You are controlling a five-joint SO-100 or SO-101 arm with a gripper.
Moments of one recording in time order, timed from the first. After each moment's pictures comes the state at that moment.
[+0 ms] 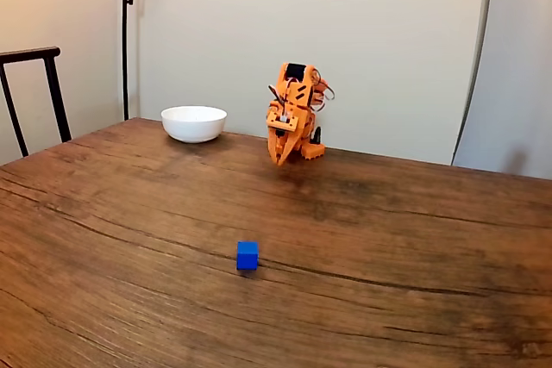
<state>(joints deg) 10.7 190.7 178.2 75.6 108.6</state>
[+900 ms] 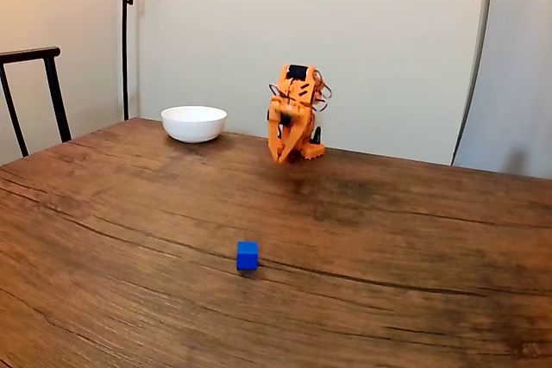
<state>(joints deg) 6.2 190.0 178.5 56.8 108.0</state>
